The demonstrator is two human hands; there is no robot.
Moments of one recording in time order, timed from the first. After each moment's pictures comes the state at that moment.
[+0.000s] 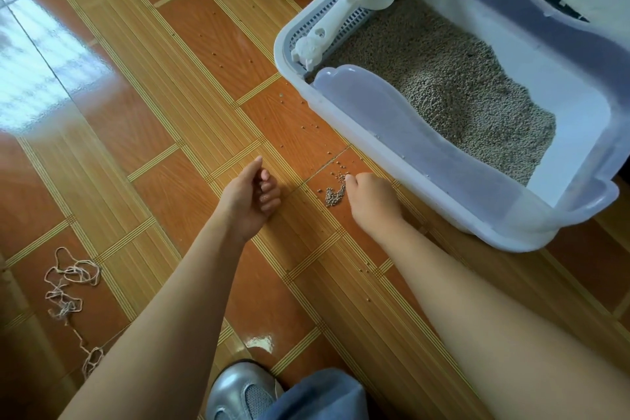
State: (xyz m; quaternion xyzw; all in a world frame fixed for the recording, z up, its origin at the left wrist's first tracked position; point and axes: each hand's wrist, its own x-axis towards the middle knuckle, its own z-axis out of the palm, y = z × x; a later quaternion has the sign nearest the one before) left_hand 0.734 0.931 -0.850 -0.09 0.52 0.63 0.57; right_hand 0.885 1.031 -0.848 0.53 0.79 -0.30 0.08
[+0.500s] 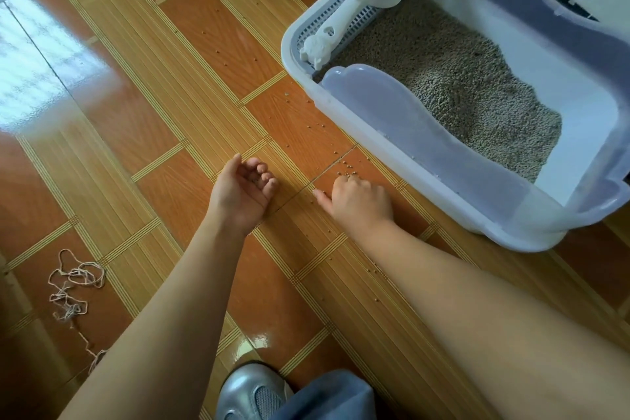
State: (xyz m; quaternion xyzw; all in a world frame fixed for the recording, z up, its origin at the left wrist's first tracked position) left_hand 0.719 0.930 -0.850 -0.20 0.44 0.72 0.50; right_hand 0.871 1.014 -0.854 0.35 0.93 -0.07 0.10
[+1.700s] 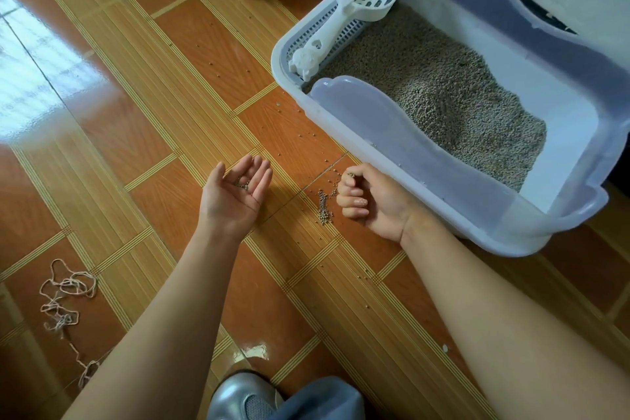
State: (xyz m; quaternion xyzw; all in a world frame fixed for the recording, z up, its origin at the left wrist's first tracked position) left_hand 0.722 0.932 -0.841 -0.22 0.39 0.75 0.49; right_hand 0.894 1.050 -0.824 0.40 0.27 -0.88 -0.04
